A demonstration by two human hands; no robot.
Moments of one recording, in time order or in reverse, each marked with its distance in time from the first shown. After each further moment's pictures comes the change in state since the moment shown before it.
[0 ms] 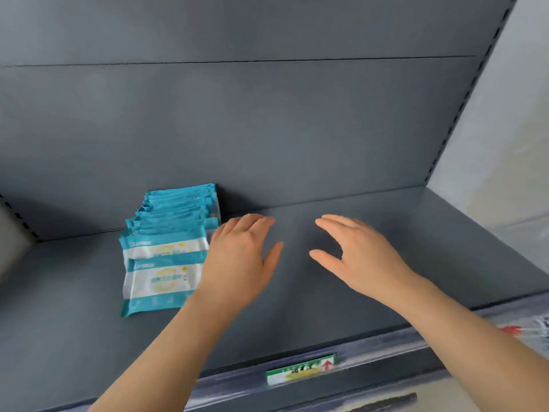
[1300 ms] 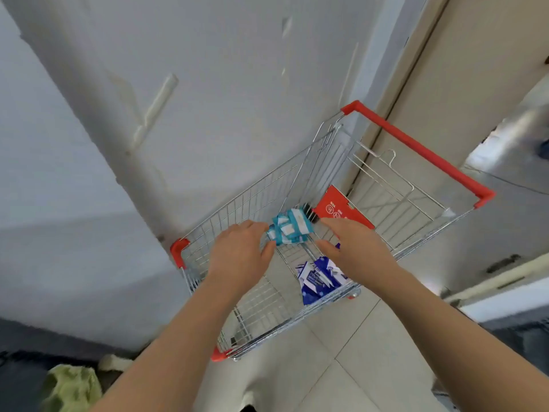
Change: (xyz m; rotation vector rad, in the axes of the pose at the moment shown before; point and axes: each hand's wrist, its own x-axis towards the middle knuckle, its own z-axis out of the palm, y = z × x) left_hand 0.244 0.678 0.491 -0.217 -0.603 0.284; right_hand -0.210 0.790 -0.104 -0.045 -0.135 0.764
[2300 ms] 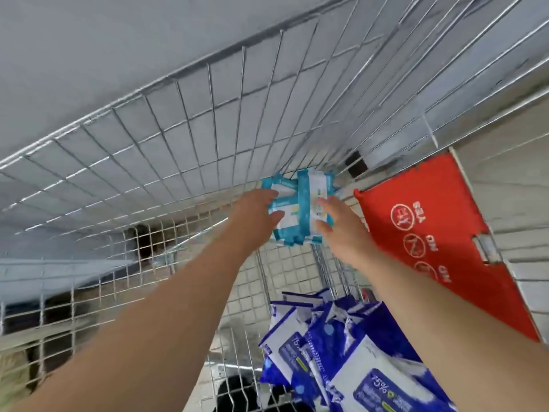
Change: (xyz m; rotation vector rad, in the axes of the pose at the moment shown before) left_hand 0.337 -0.085 0.427 -0.421 -0.258 -0.554; right_hand 0.391 0.245 0.373 0.434 -0.439 -0.027
